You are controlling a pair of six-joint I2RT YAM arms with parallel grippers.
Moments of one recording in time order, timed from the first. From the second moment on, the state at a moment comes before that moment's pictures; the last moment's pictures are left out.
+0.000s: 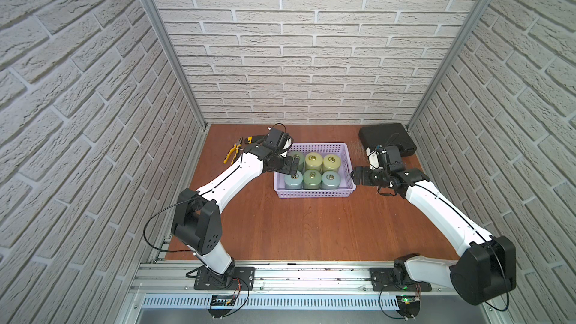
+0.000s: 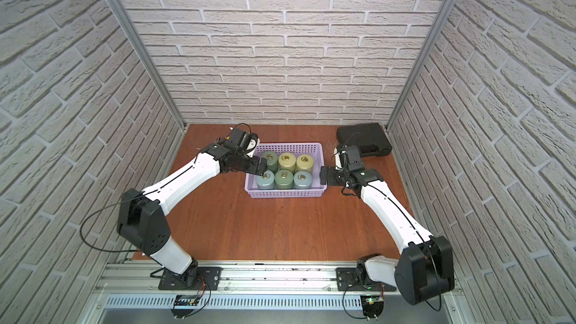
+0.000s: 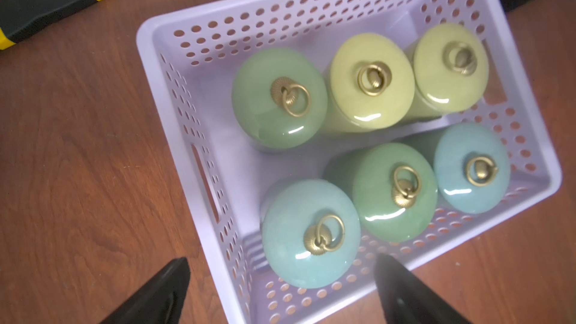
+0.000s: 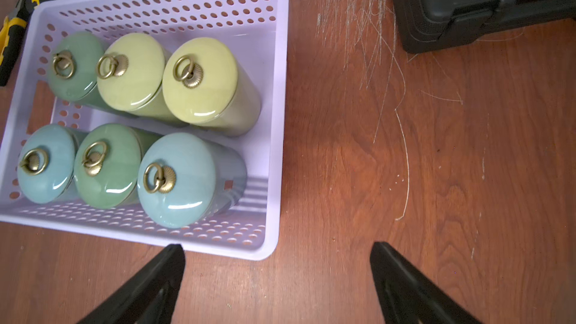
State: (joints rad) left arm -0.53 1.65 1.41 -0.78 0.04 -0.17; right arm 0.21 1.24 0.98 -0.67 -0.04 0.26
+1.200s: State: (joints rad) left arm -0.60 1.91 1.57 -0.95 0.05 0.09; right arm 0.21 1.08 0.86 -0.73 -0.08 0.19
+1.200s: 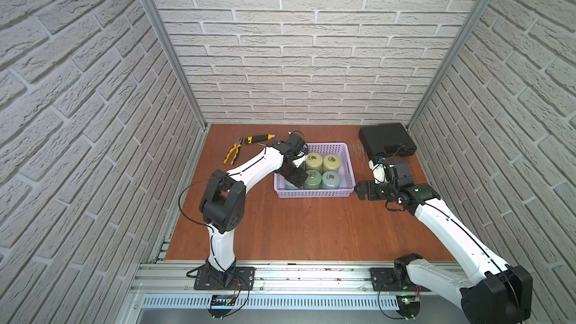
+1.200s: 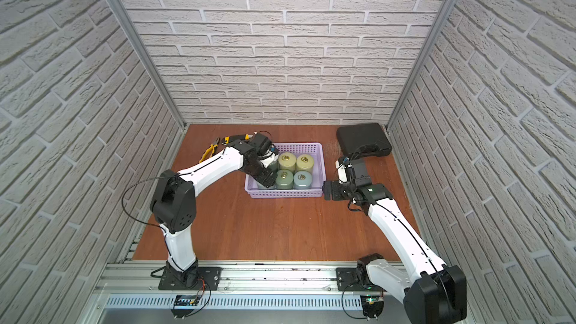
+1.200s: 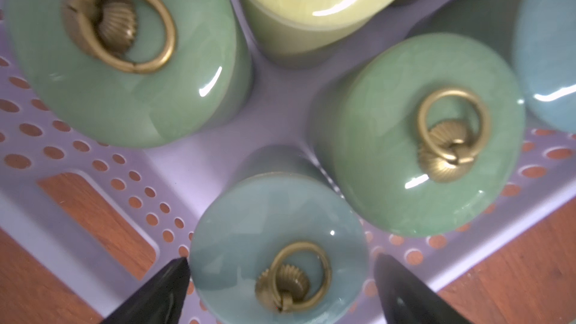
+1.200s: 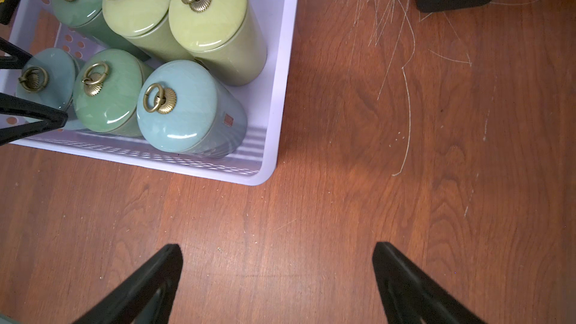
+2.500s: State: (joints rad) left arm -0.60 1.96 1.60 -0.98 0.00 0.04; right arm 0.21 1.02 0.84 -0.77 -0.06 0.20
